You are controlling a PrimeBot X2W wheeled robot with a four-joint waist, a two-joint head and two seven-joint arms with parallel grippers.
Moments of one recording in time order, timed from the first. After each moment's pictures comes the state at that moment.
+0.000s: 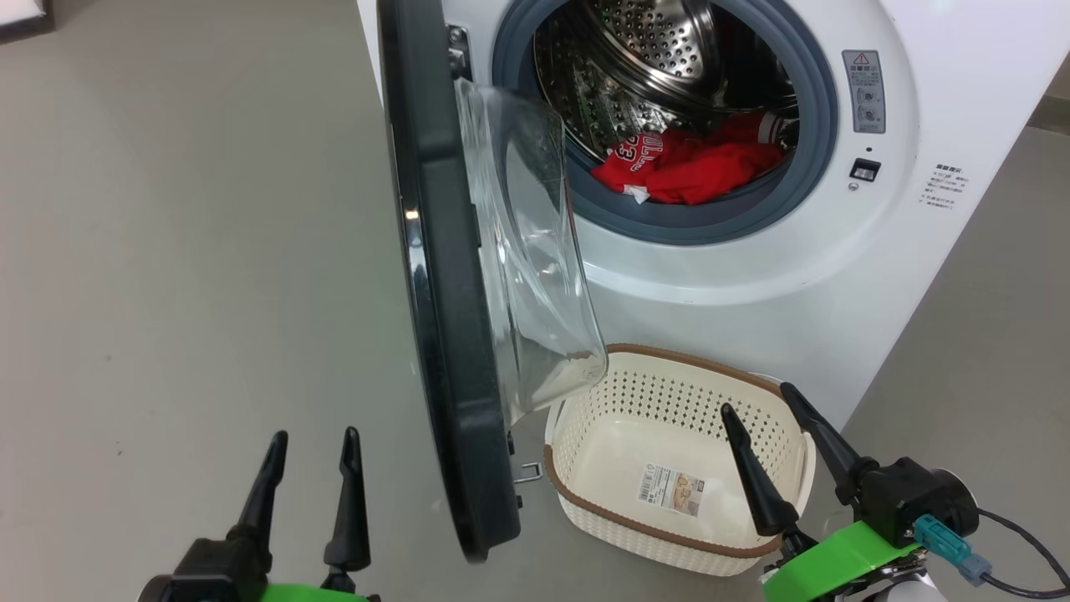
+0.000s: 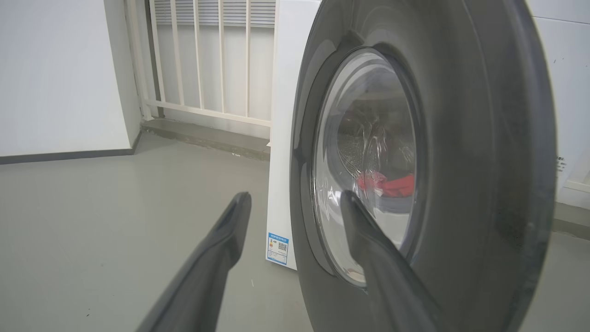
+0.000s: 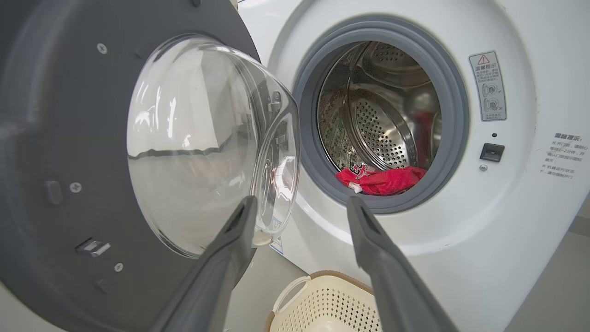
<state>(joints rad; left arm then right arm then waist) -0.04 0.05 -0.13 0.12 -0.25 0.09 -0.26 -0.06 -0.05 0.14 0.21 0.22 0.13 -0.26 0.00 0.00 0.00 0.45</state>
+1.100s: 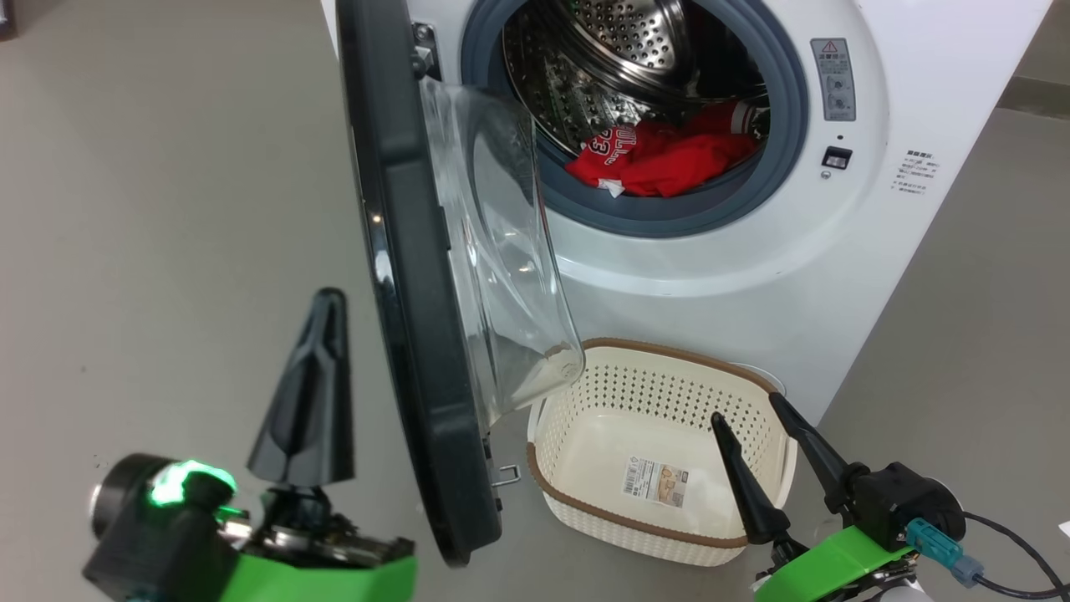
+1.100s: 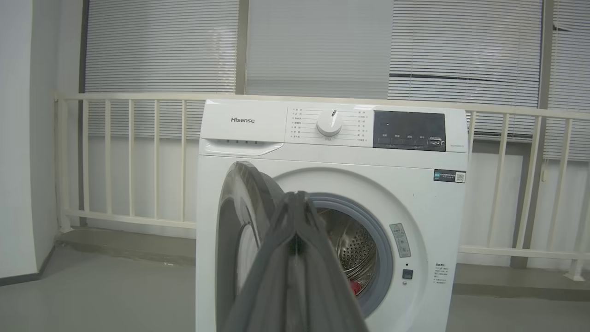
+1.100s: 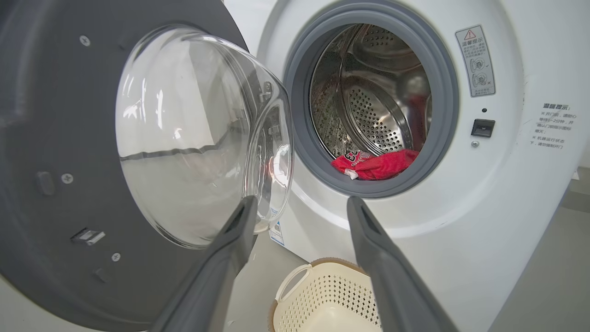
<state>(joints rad) -0.13 0.07 -0.20 -0.36 -0.23 0.11 -0.09 -0.05 -0.05 0.17 0.23 0.26 0.13 -0.26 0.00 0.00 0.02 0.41</state>
